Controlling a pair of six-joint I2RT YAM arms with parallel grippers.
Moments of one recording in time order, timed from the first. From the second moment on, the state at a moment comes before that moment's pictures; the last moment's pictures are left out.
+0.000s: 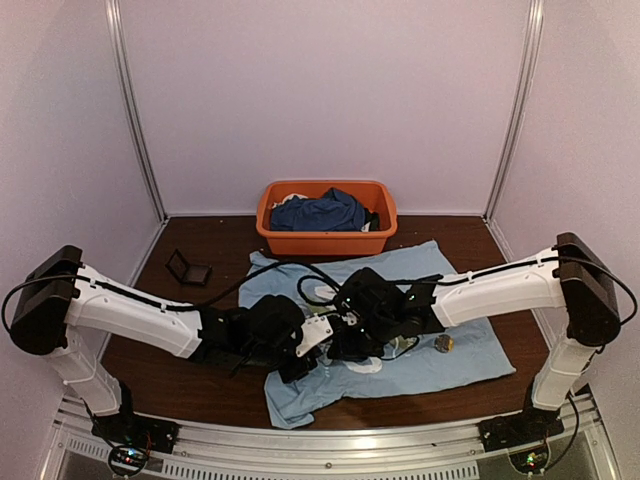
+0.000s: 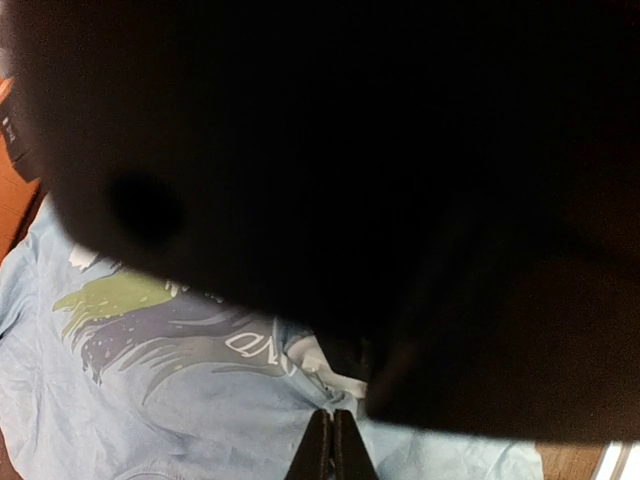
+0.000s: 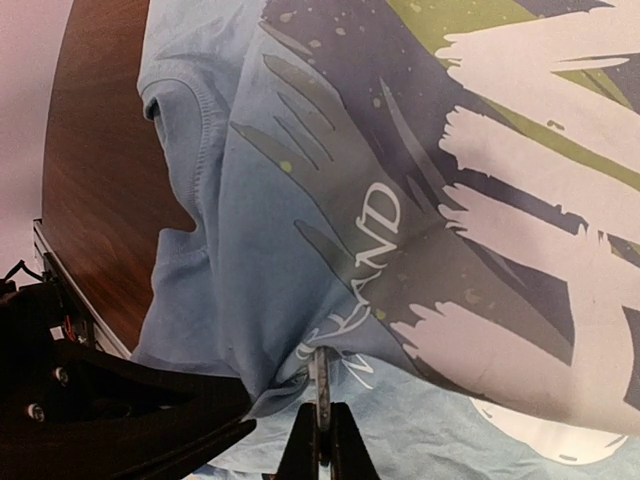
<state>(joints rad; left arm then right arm) -1.20 1.62 0.84 0.00 -0.15 0.10 1.06 1.74 1.08 -0.28 -0.16 0.92</state>
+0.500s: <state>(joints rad) -1.20 1.62 0.84 -0.01 -0.16 0.10 1.07 1.74 1.06 -0.27 -0.21 0.89</state>
